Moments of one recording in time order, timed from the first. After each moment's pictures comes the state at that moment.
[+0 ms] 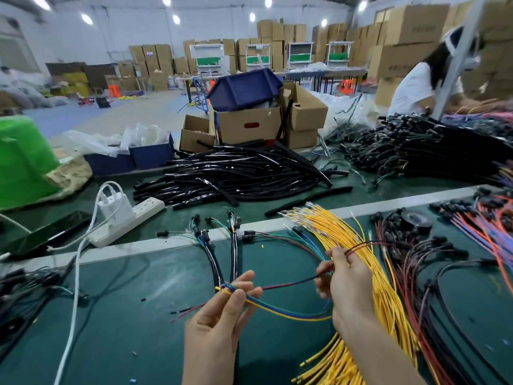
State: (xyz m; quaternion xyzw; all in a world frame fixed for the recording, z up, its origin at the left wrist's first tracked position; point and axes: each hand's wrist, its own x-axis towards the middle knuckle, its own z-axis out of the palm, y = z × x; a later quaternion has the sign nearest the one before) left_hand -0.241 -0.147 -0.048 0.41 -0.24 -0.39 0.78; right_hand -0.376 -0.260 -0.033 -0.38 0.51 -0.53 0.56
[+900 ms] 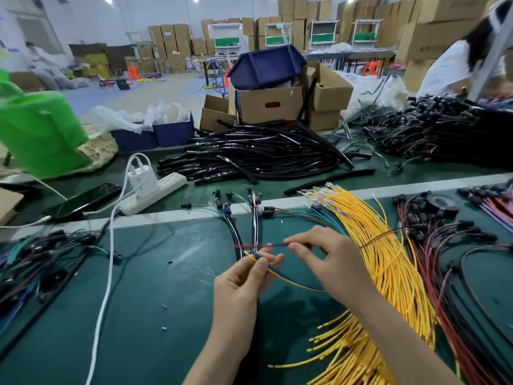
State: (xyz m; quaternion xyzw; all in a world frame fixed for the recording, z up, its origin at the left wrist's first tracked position) left_hand -0.237 -0.153 -0.063 0.43 -0.29 -0.39 0.76; right_hand -0.363 -0.243 -0.029 -0.82 0.33 -0.39 0.25
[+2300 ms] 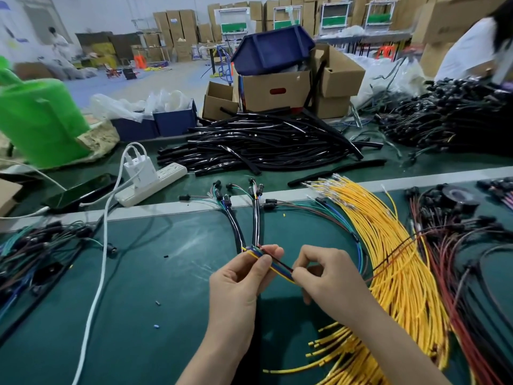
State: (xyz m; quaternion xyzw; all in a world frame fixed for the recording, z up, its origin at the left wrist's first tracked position) left_hand -0.239 -0.155 -0.060 0.43 -0.25 -0.40 0.77; right_hand -0.364 -0.224 -0.035 -0.79 0.37 -0.29 0.40
